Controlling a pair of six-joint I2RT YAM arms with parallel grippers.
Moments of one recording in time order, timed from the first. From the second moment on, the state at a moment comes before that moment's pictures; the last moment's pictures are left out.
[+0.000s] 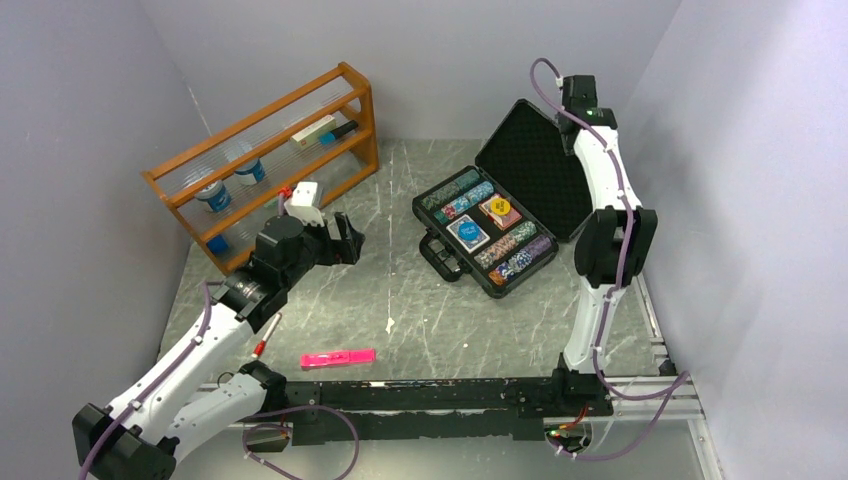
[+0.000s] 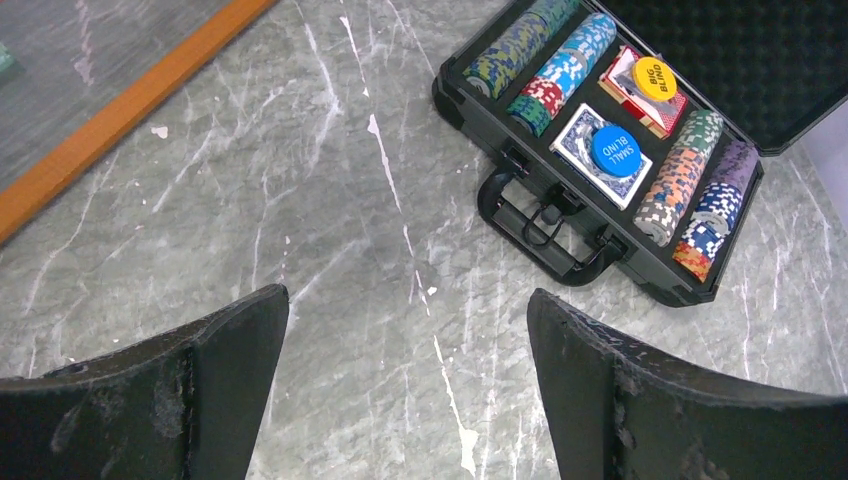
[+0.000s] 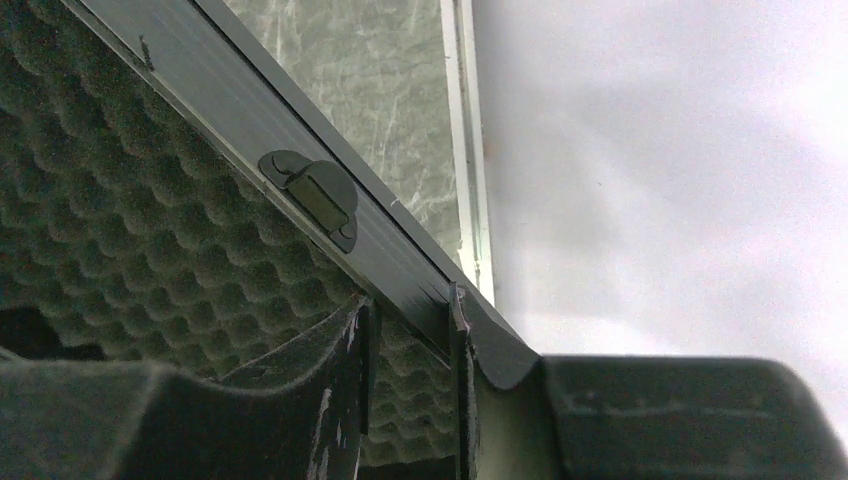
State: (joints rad) left arm -0.52 0.87 0.78 -0.26 -0.11 -0.37; right arm -0.02 2.14 2.15 -0.83 0.40 -0.23
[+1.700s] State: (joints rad) left arm -0.52 1.16 0.62 0.04 0.19 -0.62; right arm 0.49 1.60 1.22 -0.60 0.10 0.25
